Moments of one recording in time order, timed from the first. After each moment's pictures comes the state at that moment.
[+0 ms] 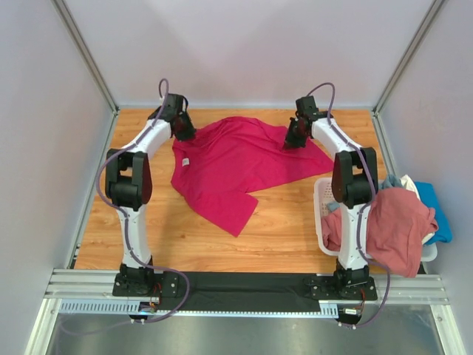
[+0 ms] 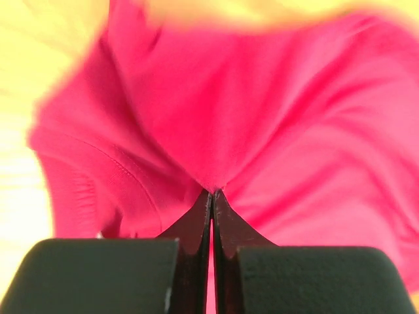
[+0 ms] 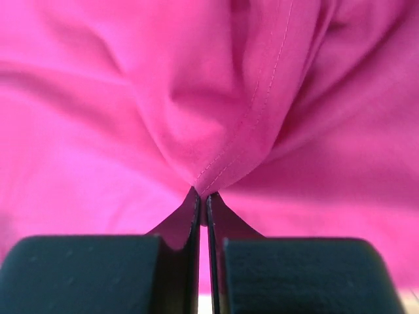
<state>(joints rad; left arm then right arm) -0.18 2.15 1.73 -0.46 0.04 -0.59 0.19 2.25 1.87 -0.66 -0.14 0.53</state>
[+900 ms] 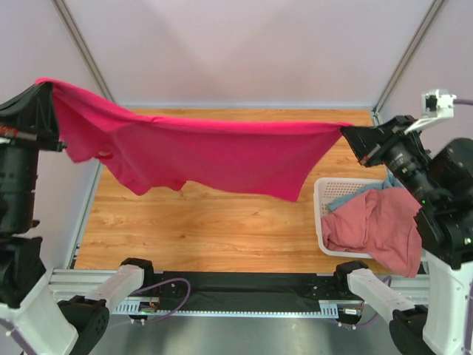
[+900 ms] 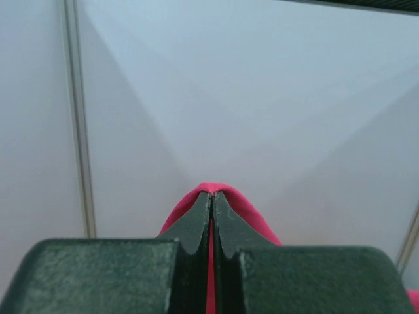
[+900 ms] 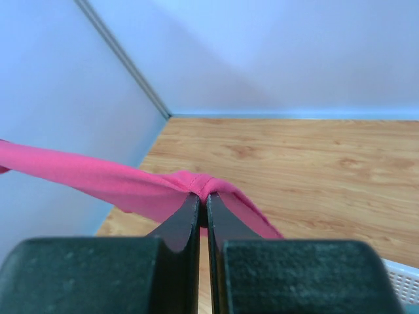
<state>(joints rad) -0.14 1.00 2.13 -0.63 -0.05 -0.07 0.21 0.95 1.75 -0.79 -0.24 0.44</state>
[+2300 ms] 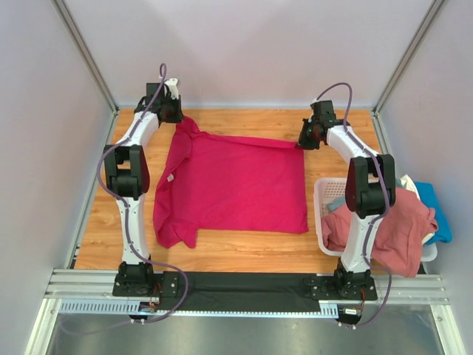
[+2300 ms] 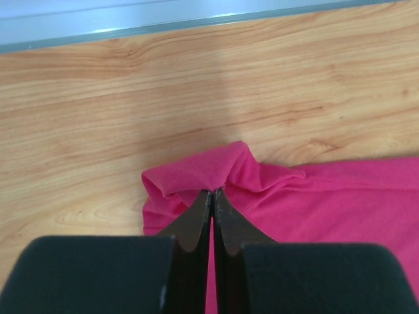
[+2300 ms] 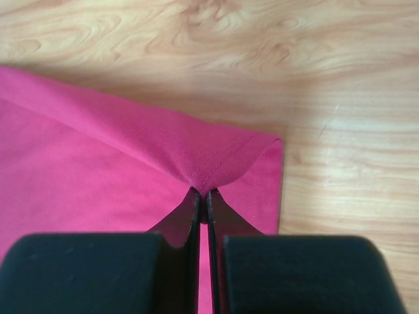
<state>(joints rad) -0.03 2.30 2.01 -0.37 0.29 -0.01 0.12 2.02 1.60 -0.50 -0.16 0.39</state>
